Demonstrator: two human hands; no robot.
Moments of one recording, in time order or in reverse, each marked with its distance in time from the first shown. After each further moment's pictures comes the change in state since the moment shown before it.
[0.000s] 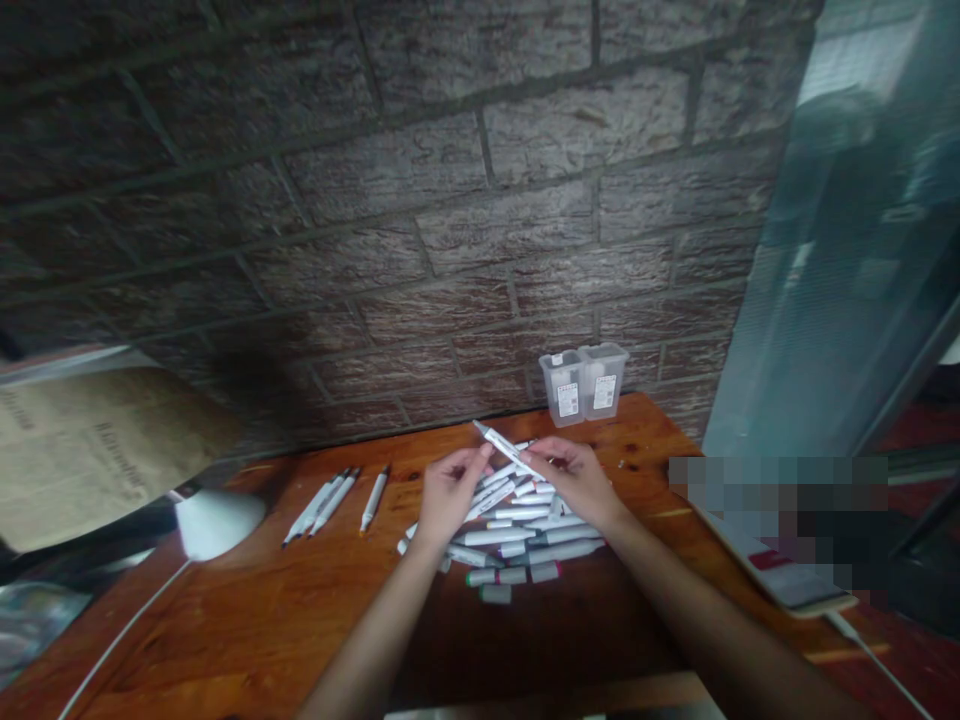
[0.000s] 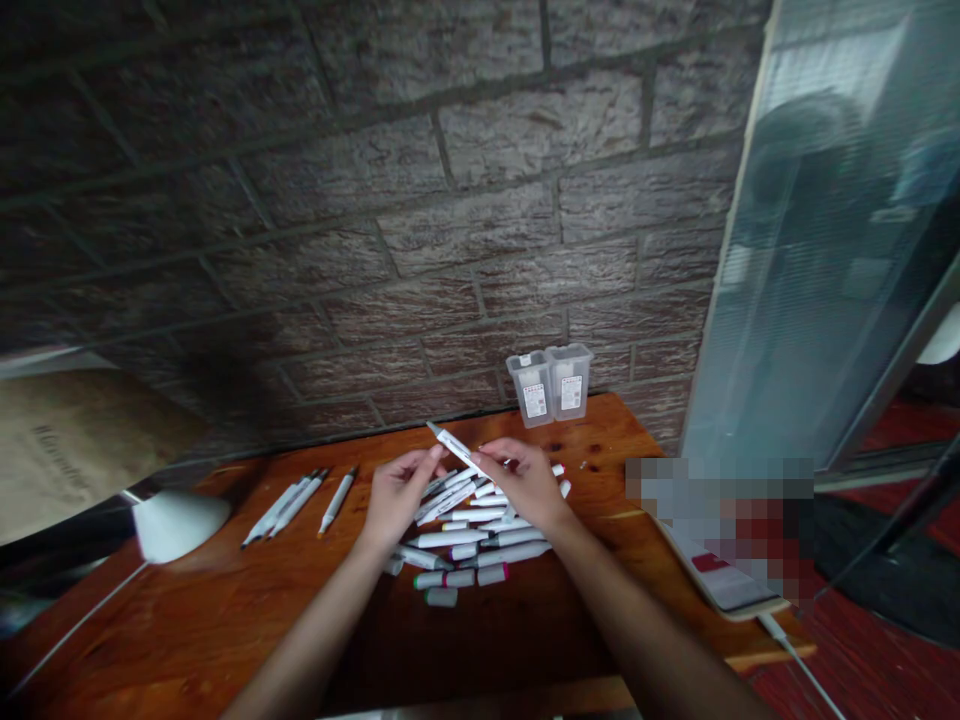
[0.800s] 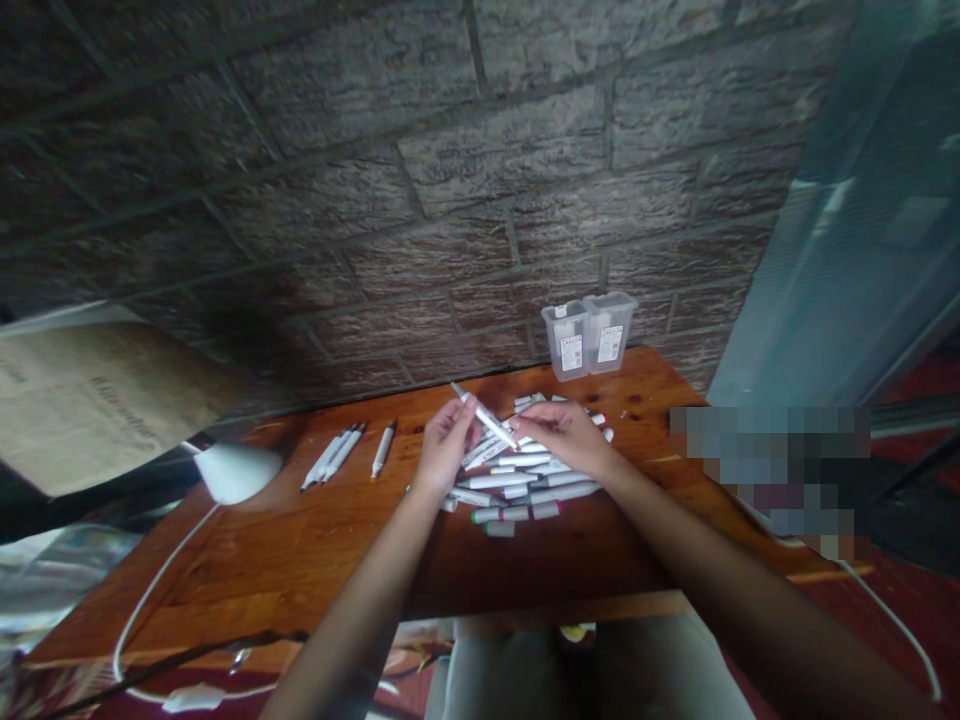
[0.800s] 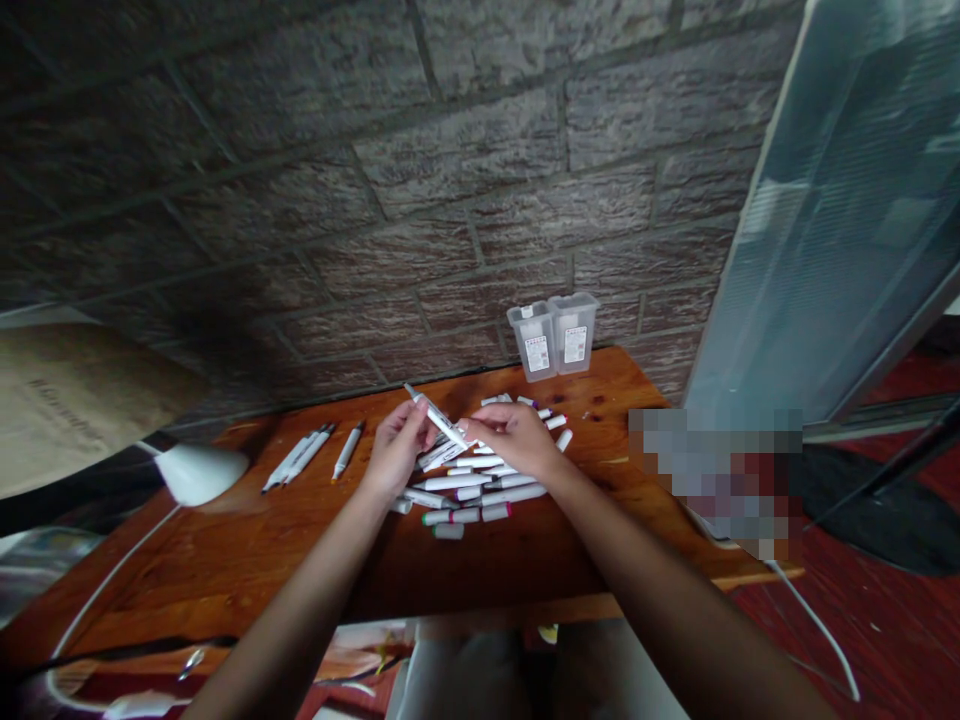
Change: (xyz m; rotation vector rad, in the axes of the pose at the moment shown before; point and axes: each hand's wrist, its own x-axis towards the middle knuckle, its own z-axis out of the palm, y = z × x) left_hand -0.004 -0.010 0.000 -0.363 -0.070 -0.135; right_hand -0.006 0.002 0.003 -0.075 -0.190 0.024
